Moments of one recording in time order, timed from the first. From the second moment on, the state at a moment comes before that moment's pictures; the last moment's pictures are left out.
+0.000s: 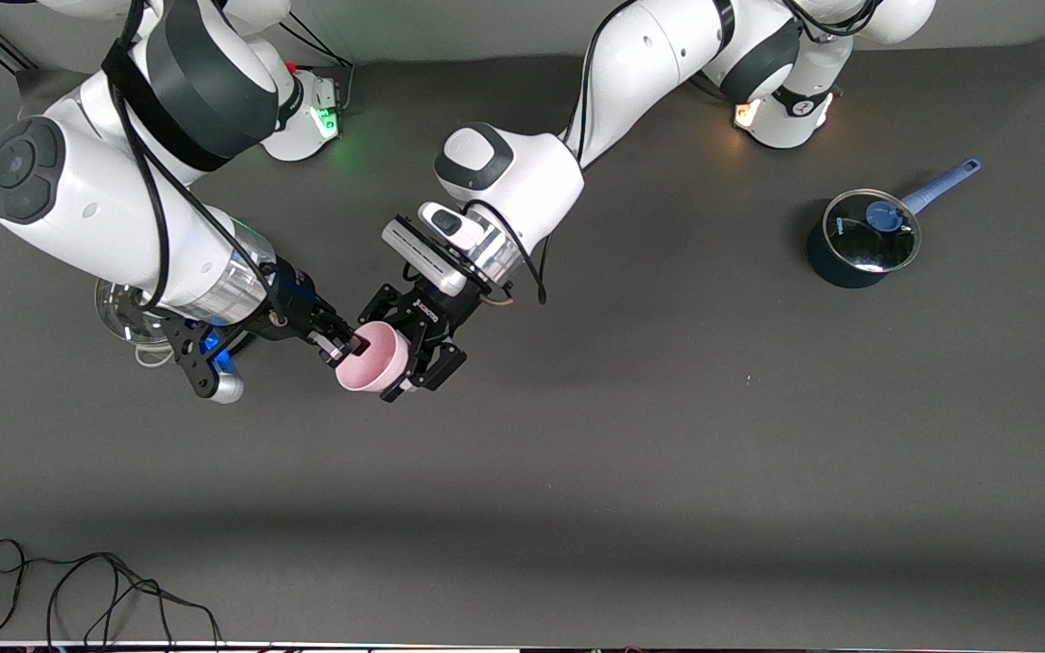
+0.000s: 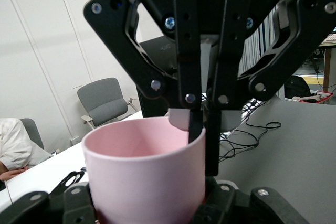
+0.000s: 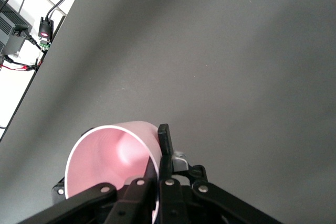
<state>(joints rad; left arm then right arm) -0.86 1.03 -0.23 -0.77 -1.26 3.43 1.60 0.27 0.40 0.15 -1.21 0.20 1.75 1.24</state>
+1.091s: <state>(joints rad) -0.85 1.00 -0.22 -0.76 -1.21 3.39 1.58 0.26 0.40 0.14 -1.20 0.09 1.77 1.22</state>
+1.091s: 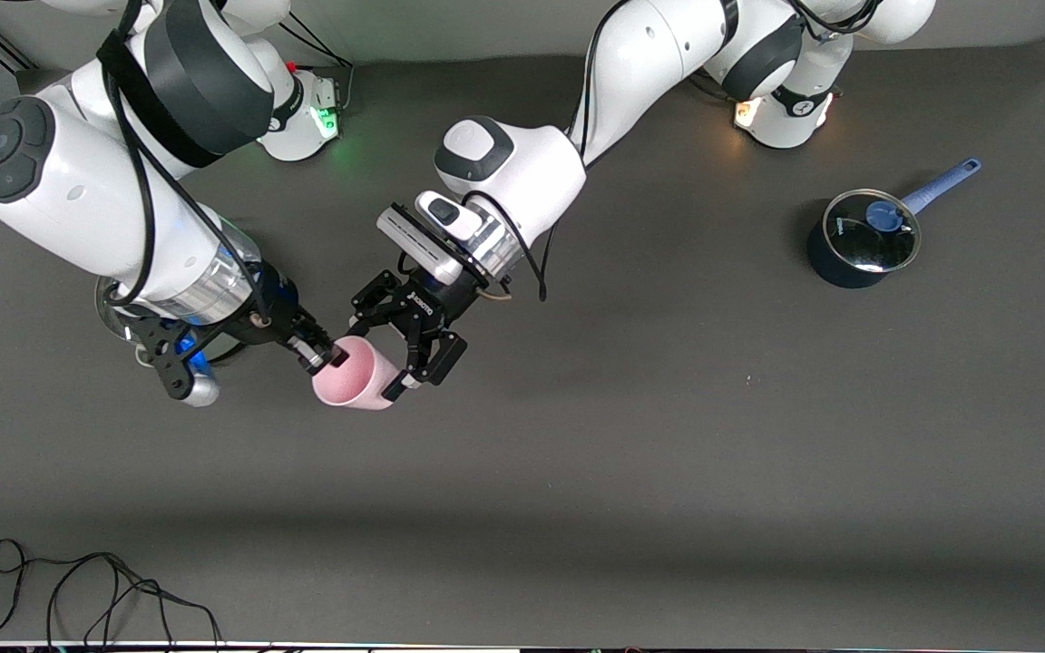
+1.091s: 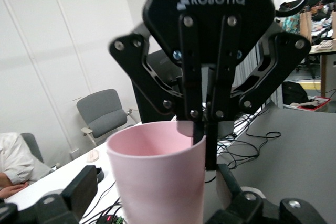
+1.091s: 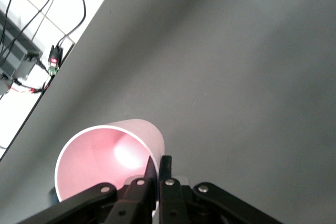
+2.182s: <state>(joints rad) -0.21 0.27 -0.20 -1.62 -0.93 2.20 1.57 -0.05 0.42 0.11 -1.19 -0.01 1.76 0.58</state>
